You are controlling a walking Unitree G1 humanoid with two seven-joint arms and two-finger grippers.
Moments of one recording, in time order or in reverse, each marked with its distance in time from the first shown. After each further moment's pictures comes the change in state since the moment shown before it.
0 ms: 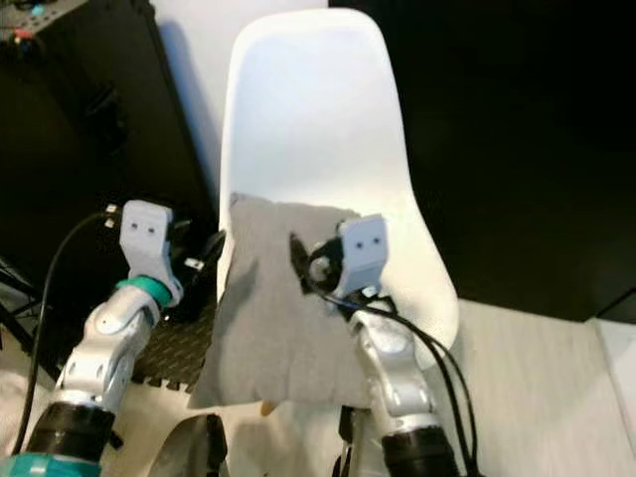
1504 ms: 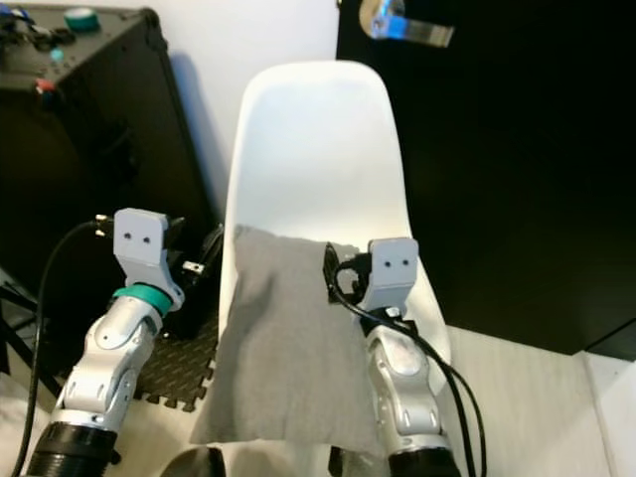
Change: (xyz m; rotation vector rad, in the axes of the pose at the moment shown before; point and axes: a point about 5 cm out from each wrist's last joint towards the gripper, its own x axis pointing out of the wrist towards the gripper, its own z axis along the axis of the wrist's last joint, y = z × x) left arm -0.004 -0.008 0.010 0.011 -0.081 0.038; right arm -0.019 -0.034 -0.004 -0.004 -0.018 -0.253
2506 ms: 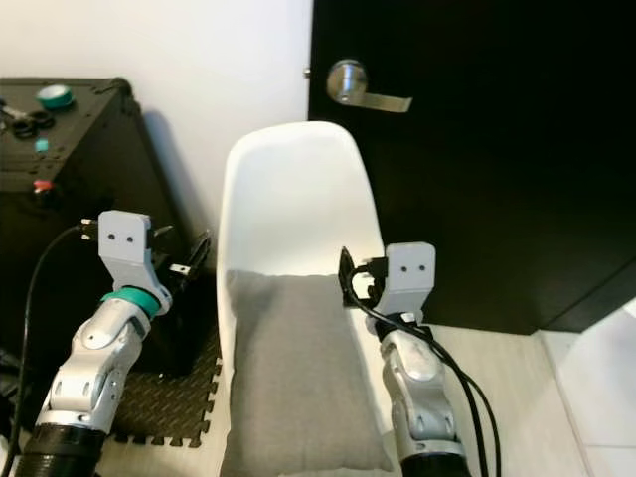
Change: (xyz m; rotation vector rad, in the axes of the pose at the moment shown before) left arm -0.003 0.010 -0.006 -0.067 0.053 0.007; right arm -0.005 -0.014 -0.003 0.005 0.015 -0.028
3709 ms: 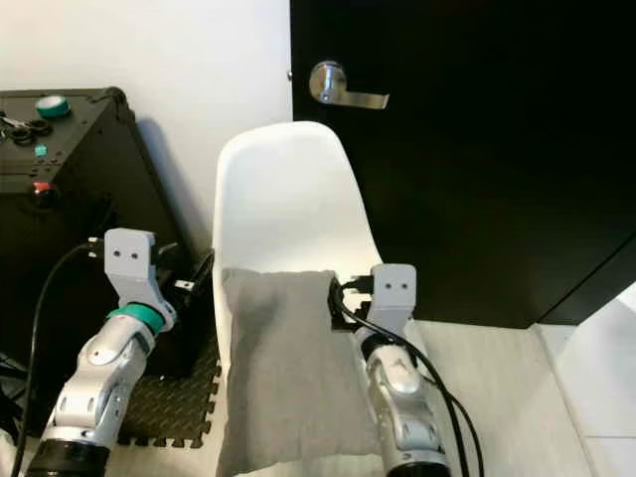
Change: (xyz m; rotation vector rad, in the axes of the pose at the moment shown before) left arm -0.010 -0.004 -0.020 -0.043 0.068 0.004; right arm -0.009 0.012 -0.036 0.073 0.192 -0.033
